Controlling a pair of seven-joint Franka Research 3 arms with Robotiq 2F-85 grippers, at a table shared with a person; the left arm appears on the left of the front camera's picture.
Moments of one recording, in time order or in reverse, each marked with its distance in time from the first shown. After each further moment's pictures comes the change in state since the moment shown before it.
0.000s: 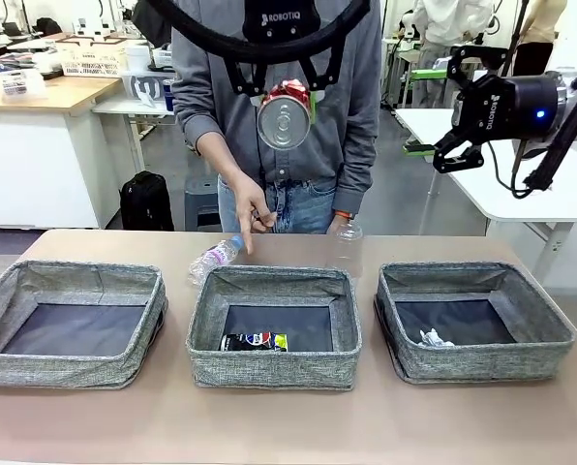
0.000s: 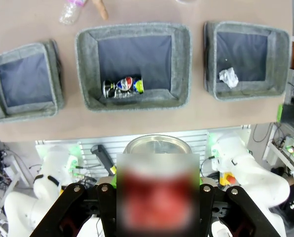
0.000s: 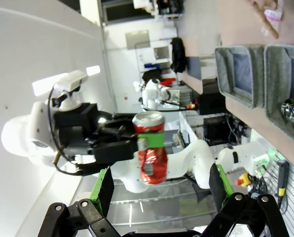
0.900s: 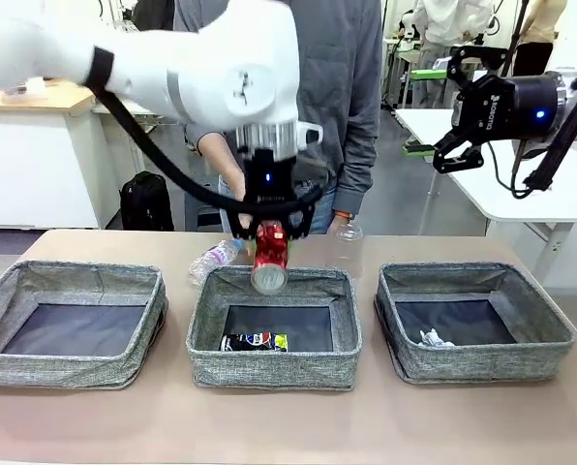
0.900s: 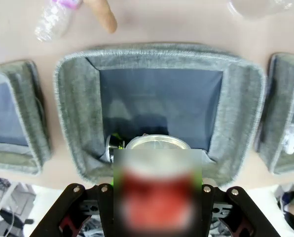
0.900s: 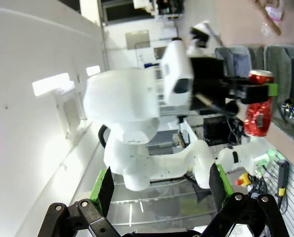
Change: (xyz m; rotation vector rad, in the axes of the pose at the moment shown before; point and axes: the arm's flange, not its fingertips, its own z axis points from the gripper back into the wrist) left arm 0.055 0.046 -0.223 0.086 0.008 0.052; right arm 0.000 0.000 0.000 0.000 0.000 0.000
